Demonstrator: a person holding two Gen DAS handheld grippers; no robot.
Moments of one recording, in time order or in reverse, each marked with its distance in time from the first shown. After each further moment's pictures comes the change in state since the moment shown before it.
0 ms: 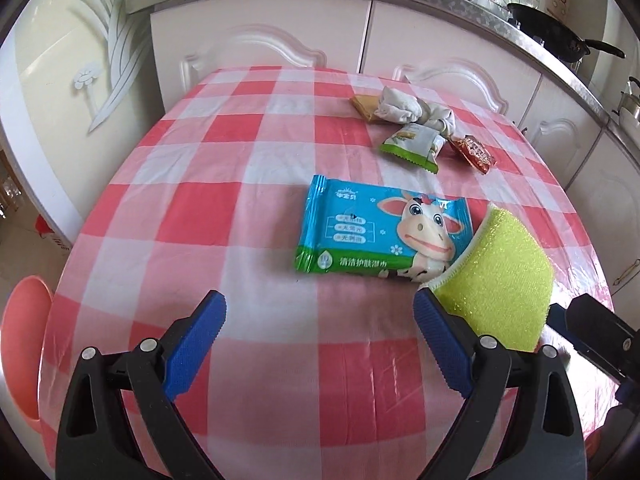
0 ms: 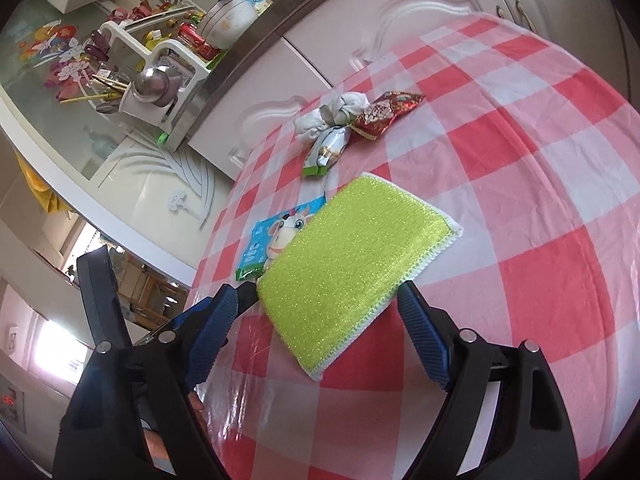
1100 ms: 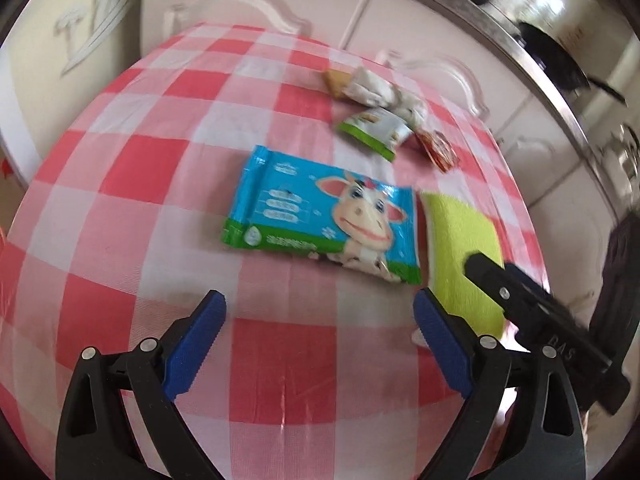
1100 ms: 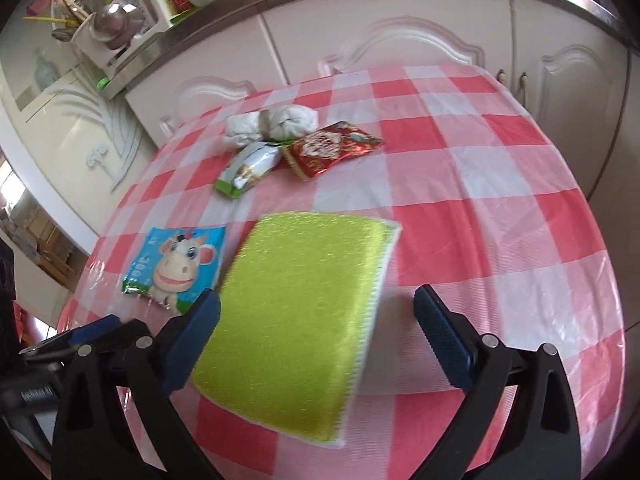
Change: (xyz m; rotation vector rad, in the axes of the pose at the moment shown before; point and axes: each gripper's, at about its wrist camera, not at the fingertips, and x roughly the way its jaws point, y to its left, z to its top) left arm 0.002 -0.010 0.005 -0.193 0.115 -0.172; right arm 0.031 -0.012 0.045 -0.243 0.053 -0.346
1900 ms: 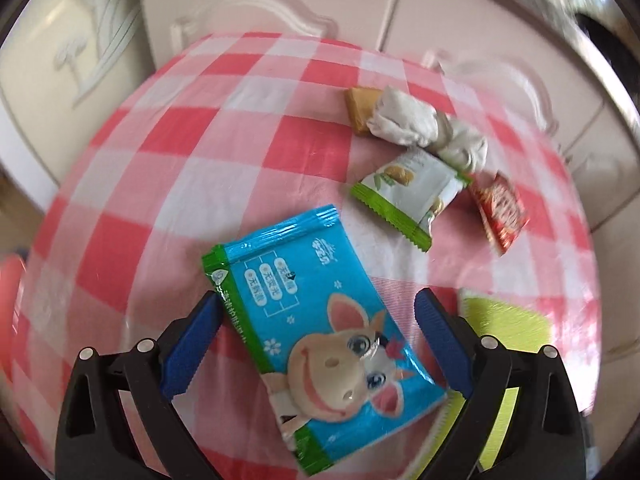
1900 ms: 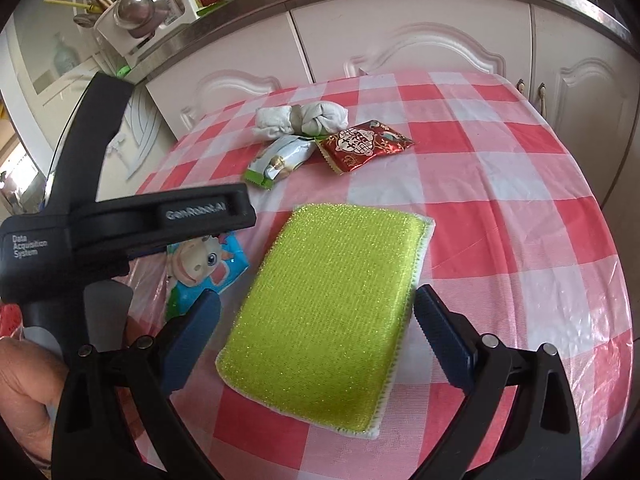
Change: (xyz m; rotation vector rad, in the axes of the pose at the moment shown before) left arm 0.063 -0.045 0.066 0.038 0.030 0.261; right arm -0.001 0.022 -0.007 -0.066 0.000 0.042
